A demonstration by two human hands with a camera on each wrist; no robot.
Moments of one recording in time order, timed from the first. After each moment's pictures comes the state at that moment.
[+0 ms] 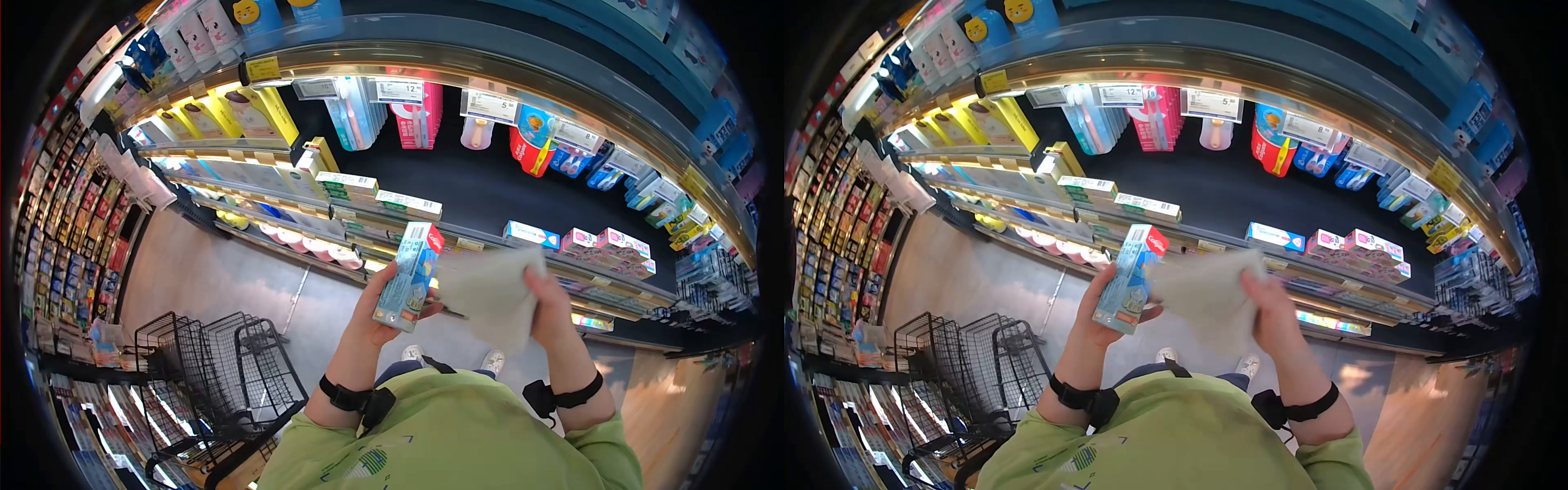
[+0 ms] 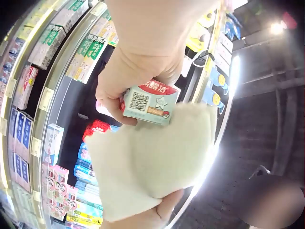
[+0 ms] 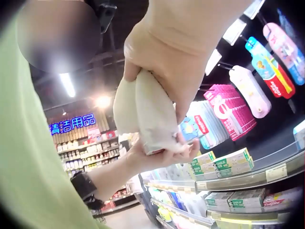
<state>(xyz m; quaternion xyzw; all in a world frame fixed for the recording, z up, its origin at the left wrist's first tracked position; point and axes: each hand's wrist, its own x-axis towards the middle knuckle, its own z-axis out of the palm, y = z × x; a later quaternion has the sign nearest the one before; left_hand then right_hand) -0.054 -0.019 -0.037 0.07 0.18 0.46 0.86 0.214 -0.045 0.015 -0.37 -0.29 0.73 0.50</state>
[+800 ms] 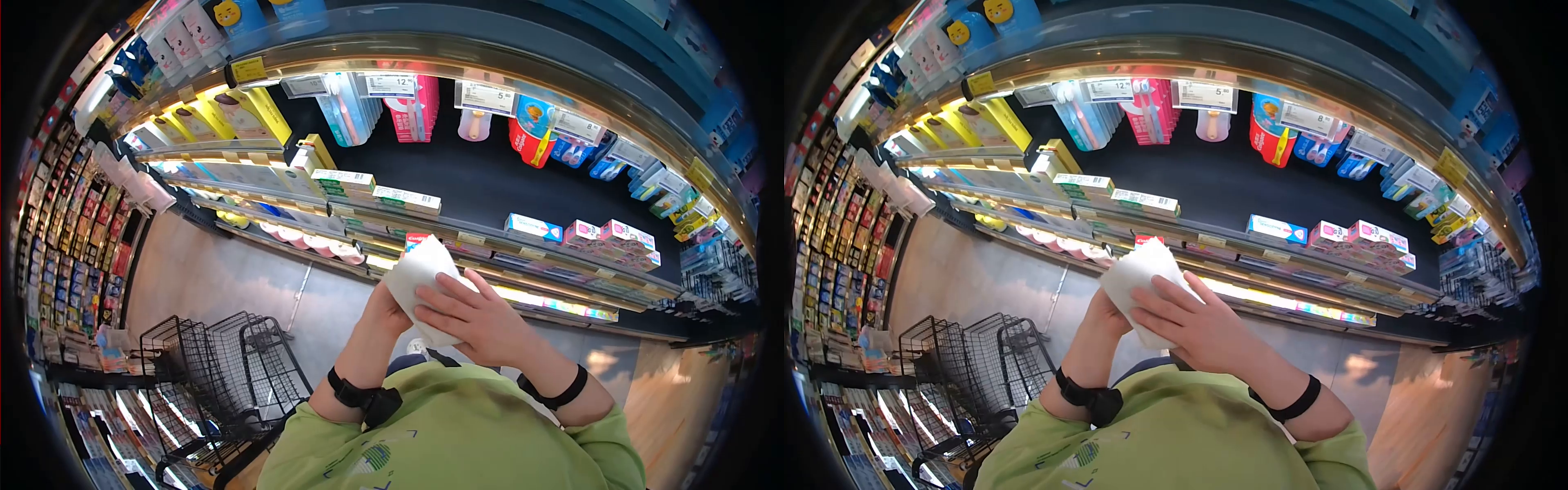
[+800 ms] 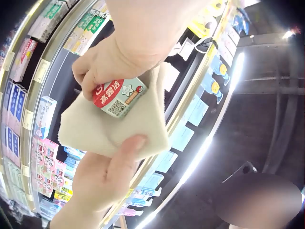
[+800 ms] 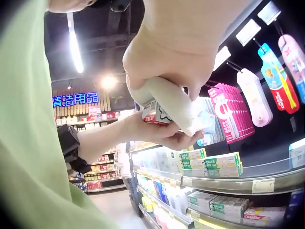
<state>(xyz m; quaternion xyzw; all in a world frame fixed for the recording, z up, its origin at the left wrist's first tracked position) -0.038 -0.001 -0.061 0.01 0.13 0.41 0.90 0.160 -0.048 0.019 -0.30 -0.93 0.14 0.17</state>
